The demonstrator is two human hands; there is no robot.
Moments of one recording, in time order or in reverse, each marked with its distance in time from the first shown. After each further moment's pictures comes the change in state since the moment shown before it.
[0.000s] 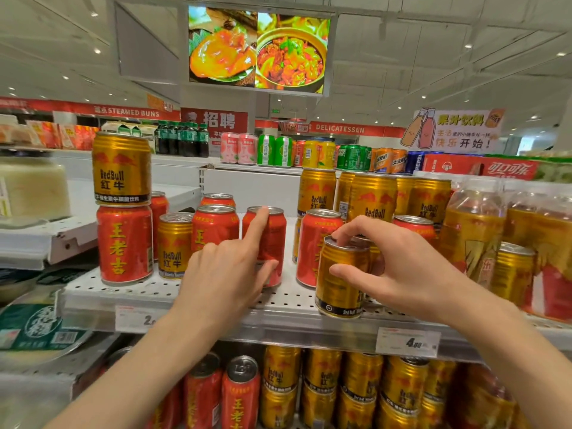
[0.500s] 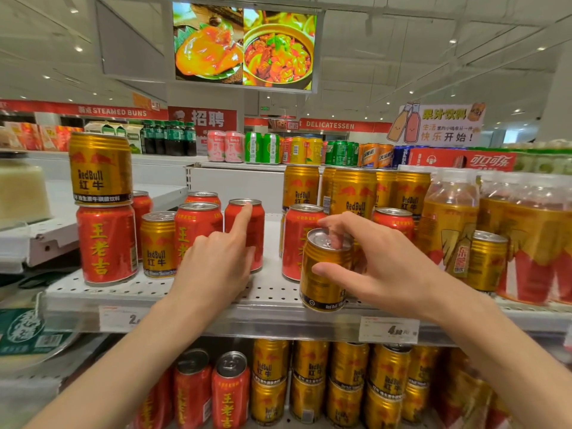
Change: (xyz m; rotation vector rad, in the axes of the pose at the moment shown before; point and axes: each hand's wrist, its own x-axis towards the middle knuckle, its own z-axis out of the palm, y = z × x) left_hand 0.015 -0.002 0.018 -0.099 -0.046 -0.022; right_hand -0.011 0.002 0.002 0.046 0.046 -0.059
